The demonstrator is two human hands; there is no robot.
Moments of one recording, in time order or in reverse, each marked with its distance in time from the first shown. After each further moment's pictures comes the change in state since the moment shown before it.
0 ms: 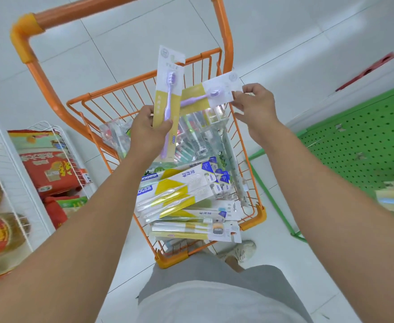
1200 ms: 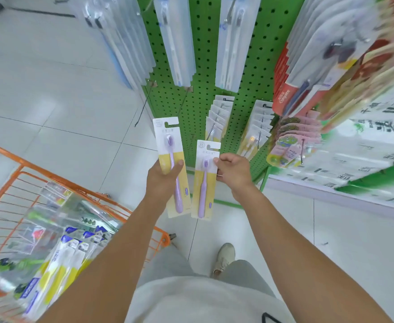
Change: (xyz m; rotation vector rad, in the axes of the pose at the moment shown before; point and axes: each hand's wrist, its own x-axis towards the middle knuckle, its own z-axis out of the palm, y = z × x) left_hand -0.300 0.121 0.324 0.090 -0.647 0.158; right_hand -0.251 0.109 -0.394 0.375 0.608 0.067
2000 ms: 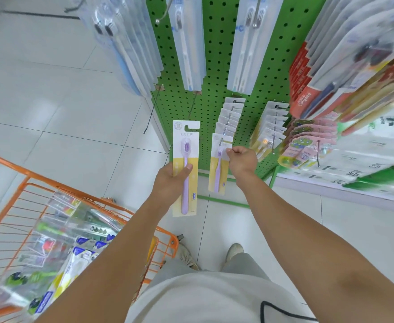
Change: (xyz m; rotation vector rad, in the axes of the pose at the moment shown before) left_hand 0.032 0.008 -0.023 0.097 -0.206 -0.020; right_hand 0.063 -0.002 0.032 -0.100 0.315 0.011
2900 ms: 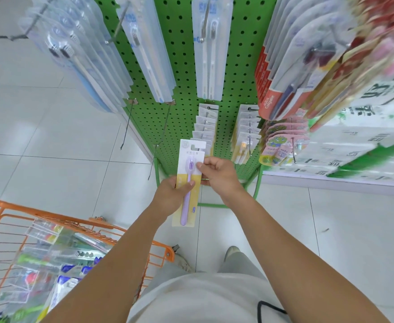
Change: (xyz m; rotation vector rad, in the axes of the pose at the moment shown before) left_hand 0.013 -0.004 0.038 0.200 -0.170 -0.014; right_hand -0.048 -0.007 -0.024 0.204 -0.362 -0.093
